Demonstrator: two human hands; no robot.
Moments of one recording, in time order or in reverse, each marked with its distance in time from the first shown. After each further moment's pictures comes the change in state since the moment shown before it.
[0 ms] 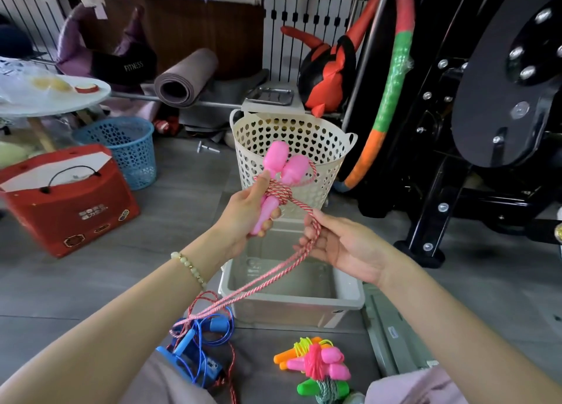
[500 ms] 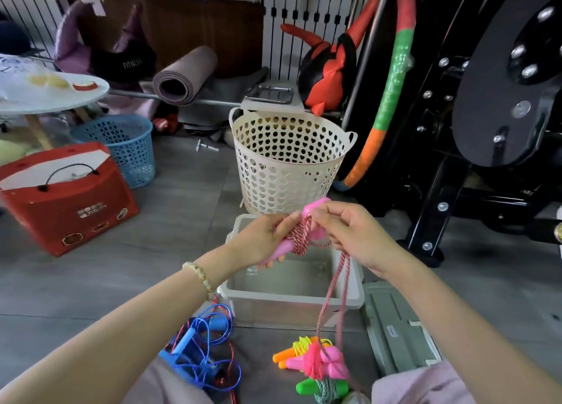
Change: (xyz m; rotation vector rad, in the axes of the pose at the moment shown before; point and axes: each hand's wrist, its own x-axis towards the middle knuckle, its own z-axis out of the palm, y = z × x) left_hand -0.001 -0.030 0.008 0.687 -0.277 0.163; right_hand -0.013 -0.012 0.007 -0.712 0.117 -0.356
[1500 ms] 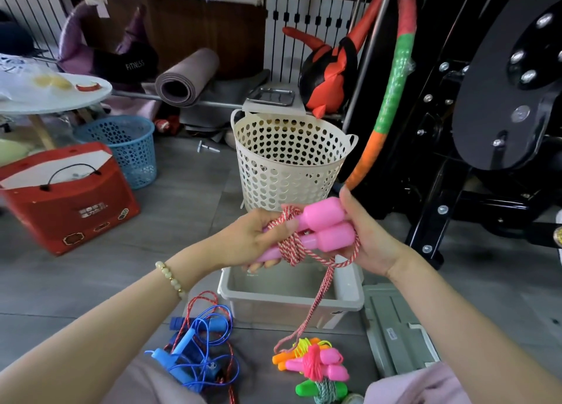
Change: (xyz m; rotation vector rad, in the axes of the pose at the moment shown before) left_hand -0.030 0.015 -0.025 -0.144 -0.173 0.192; right_hand 0.009 0.011 -0.010 0.473 -0.268 0.224
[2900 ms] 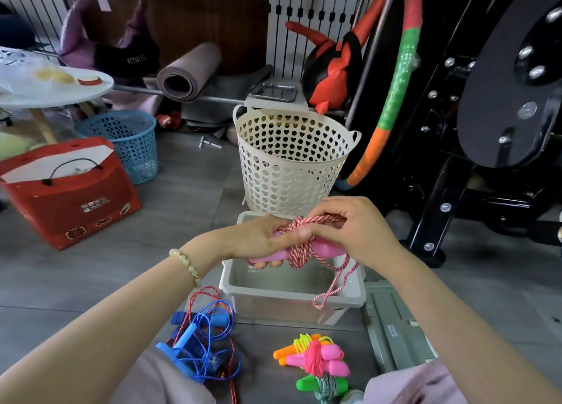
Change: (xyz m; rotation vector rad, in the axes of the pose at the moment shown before) left_hand 0.012 -0.007 0.000 0.150 -0.181 -0.227; right_hand 0.005 0.003 0.002 -1.025 0.341 -0.505
